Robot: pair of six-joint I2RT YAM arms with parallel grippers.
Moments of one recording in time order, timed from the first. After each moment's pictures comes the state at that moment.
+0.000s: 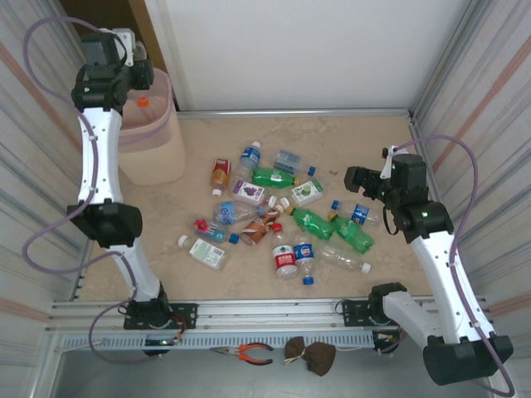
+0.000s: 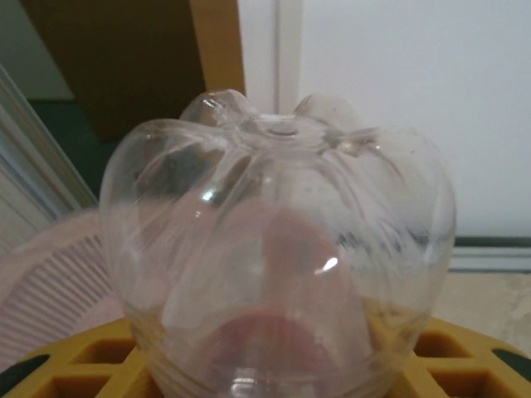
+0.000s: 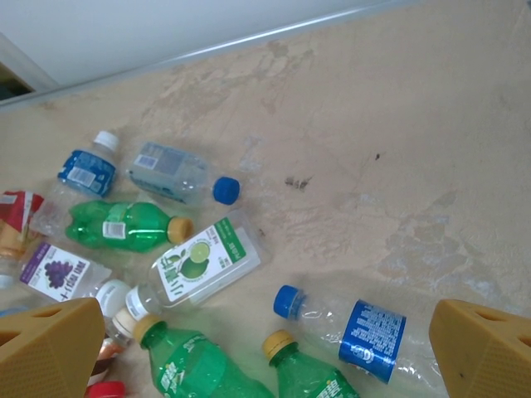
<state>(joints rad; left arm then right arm) 0.07 1.94 2.36 -0.86 0.01 0.04 0.17 0.90 1.01 -0.70 0.01 0.33</state>
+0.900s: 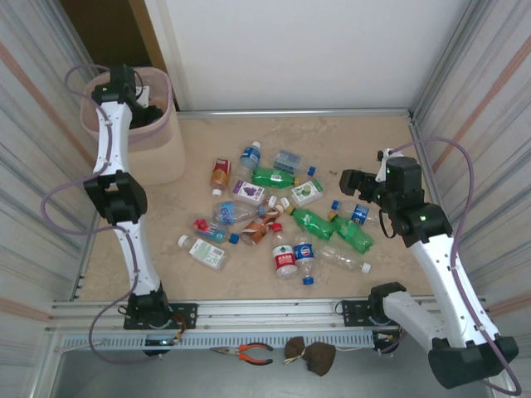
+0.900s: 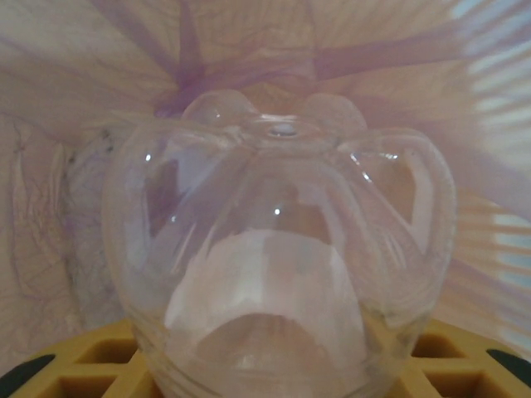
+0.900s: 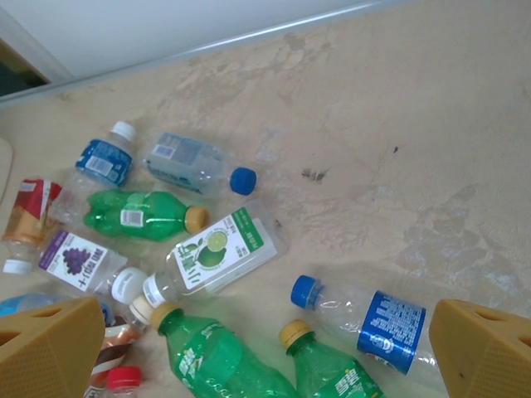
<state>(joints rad) 0.13 2.27 2.49 -1.30 0.11 0.00 0.24 0.88 1.00 -0.71 0.04 0.37</state>
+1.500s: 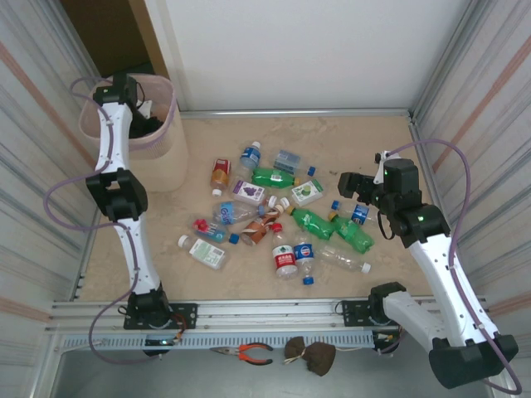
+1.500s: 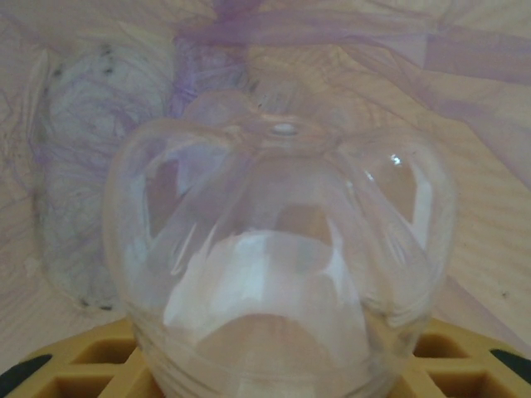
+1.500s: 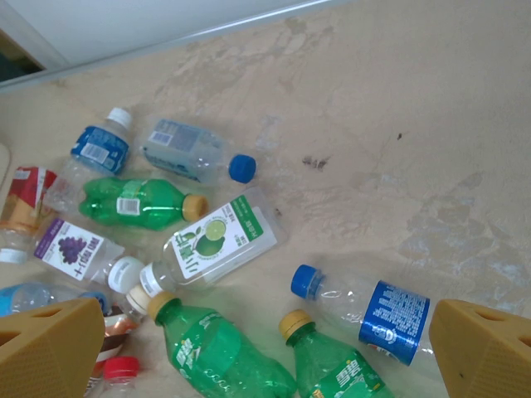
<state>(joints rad) 0.14 2.32 2.52 -1.47 0.15 0.00 0.24 0.88 0.98 -0.72 0.03 0.37</state>
